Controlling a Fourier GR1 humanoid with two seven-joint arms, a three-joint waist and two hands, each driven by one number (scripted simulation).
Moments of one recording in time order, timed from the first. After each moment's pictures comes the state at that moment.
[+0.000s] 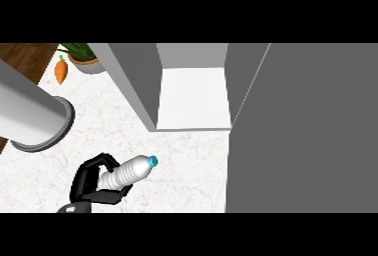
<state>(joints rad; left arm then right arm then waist) -0.23 0.12 0.26 -0.55 -0.12 -0.12 -1.00 1.01 -0.29 0.41 -2.50 -0.03 0.24 -0.39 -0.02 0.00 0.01</state>
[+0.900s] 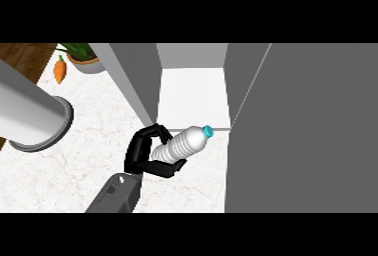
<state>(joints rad) -0.34 0.00 -0.23 -0.82 0.20 0.13 -0.68 1.02 -0.32 0.41 -2.49 -0.03 0.21 -0.42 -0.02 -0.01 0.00</state>
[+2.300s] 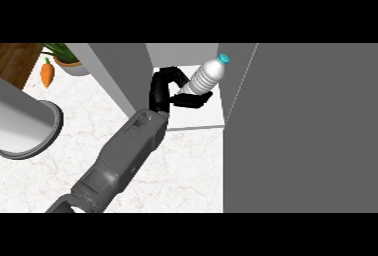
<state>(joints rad) -0.94 0.01 -0.36 -0.45 0.46 0.63 -0.38 1.08 -0.36 0.24 -2.48 -0.08 0.31 -0.54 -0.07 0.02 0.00</state>
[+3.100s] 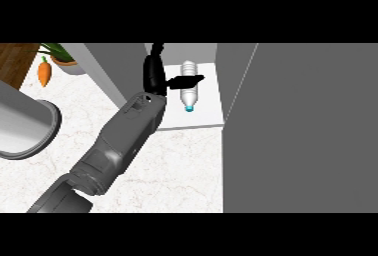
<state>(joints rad) -1.12 0.01 -0.30 -0.24 0.40 0.78 -0.49 1.07 -0.35 0.21 -2.47 -0.10 0.36 -0.56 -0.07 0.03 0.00</state>
